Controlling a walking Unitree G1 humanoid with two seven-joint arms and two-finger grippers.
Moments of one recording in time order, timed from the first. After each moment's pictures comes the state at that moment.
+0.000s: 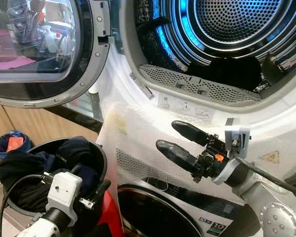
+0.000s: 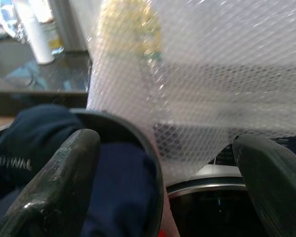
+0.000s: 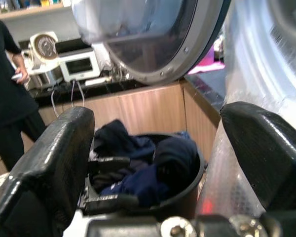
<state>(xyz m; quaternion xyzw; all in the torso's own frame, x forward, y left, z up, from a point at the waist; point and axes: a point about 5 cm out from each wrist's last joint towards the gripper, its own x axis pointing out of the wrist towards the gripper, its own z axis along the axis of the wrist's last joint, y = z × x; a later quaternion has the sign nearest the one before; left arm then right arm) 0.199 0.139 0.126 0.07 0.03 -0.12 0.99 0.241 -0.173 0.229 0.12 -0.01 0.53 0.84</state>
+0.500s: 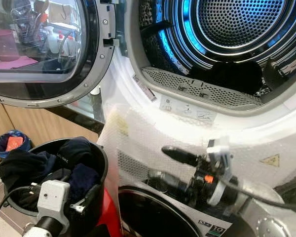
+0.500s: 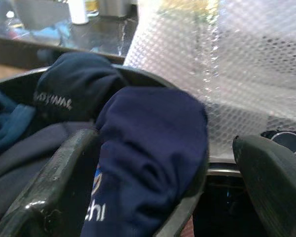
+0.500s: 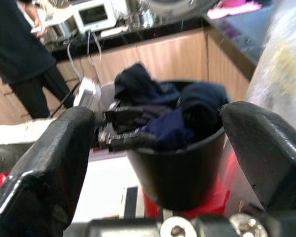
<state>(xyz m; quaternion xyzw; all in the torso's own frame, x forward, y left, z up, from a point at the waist) 0.197 0.162 0.103 0.03 0.07 -0.06 1.00 0.224 -0.166 0.191 0.10 0.08 0.56 0.82</state>
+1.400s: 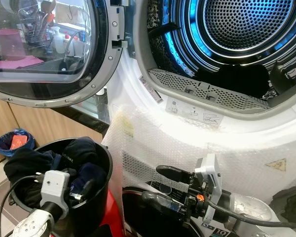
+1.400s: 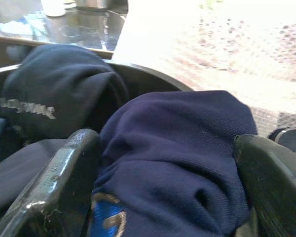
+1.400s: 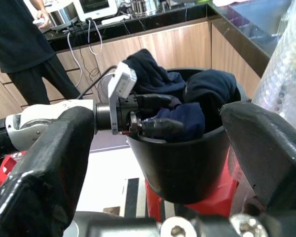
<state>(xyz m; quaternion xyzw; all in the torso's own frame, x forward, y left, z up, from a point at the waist) 0.246 0.171 0.080 0.03 0.08 -0.13 0.99 0.213 -0.160 0.179 0.09 0.09 0.55 0.82</state>
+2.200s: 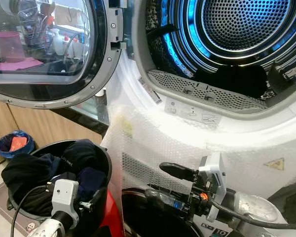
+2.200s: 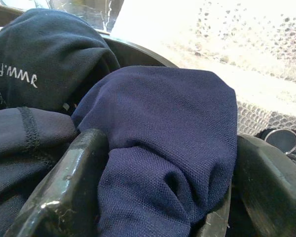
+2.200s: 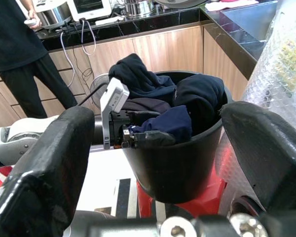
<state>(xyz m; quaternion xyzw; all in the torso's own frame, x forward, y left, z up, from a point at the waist) 0.231 0.159 0.065 -0.02 0.10 -0.08 0.99 0.214 -0.167 0.183 0.07 0.09 0.55 0.83</state>
